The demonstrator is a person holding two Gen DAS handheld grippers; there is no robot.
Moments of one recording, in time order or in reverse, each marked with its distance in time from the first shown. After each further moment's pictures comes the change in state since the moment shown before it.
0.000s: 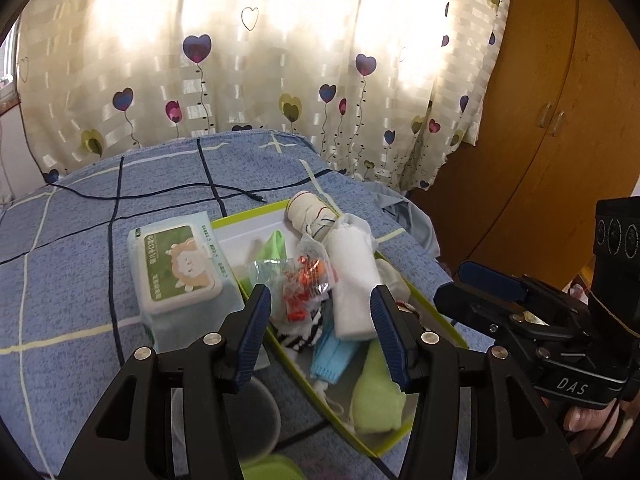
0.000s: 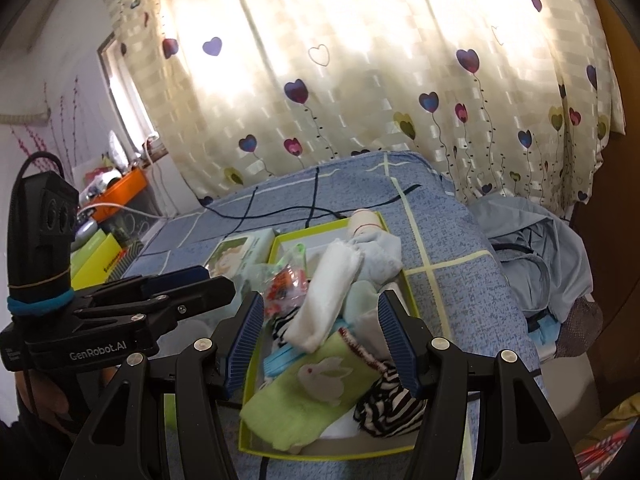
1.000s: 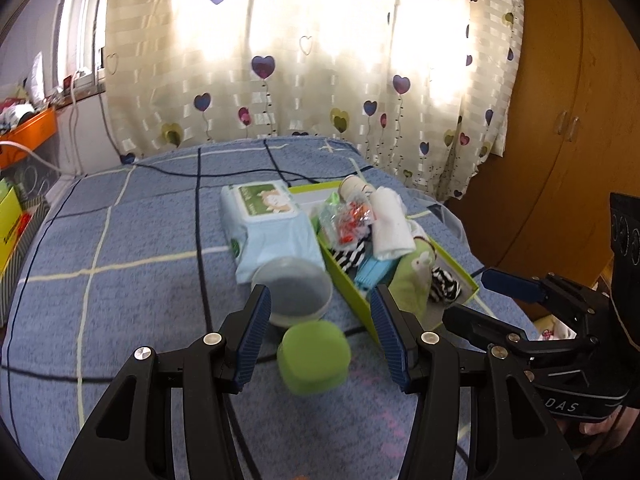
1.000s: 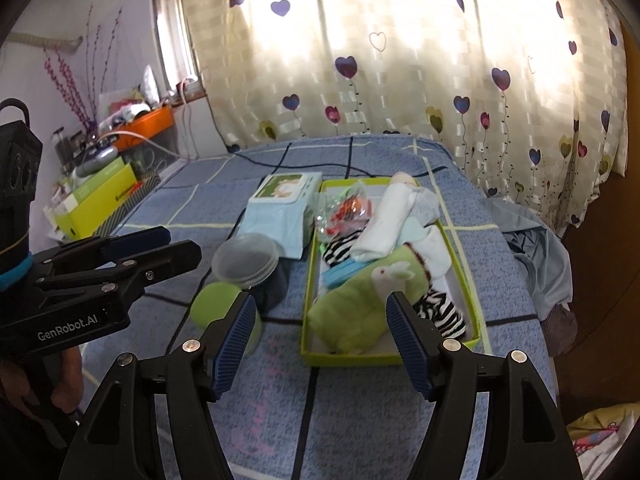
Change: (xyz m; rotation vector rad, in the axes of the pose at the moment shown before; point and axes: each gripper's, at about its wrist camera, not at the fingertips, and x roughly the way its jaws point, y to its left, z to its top) left arm -0.093 0.004 -0.082 -0.051 -0.086 0.171; right arm -0.039 0.080 -0.063 -0.182 0.082 -0.053
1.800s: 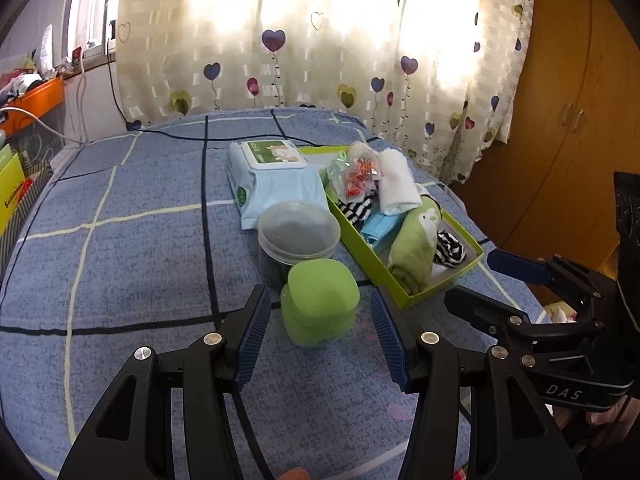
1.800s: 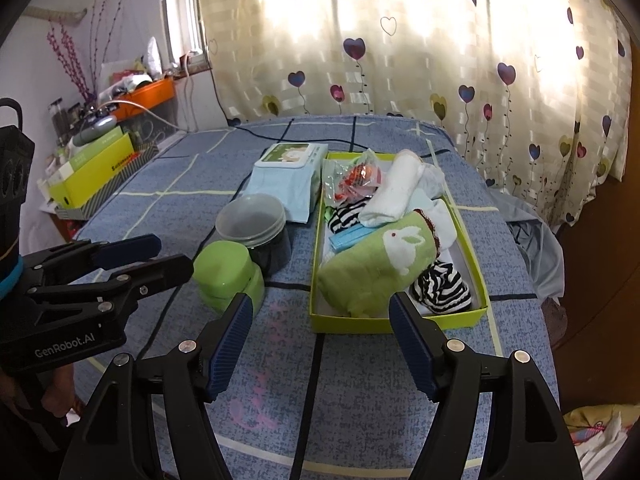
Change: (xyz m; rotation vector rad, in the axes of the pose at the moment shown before) left arm 0.004 0.004 -0.036 -0.033 0.062 -0.006; right arm 0.004 0.016 -0.019 -0.045 0.055 -0.041
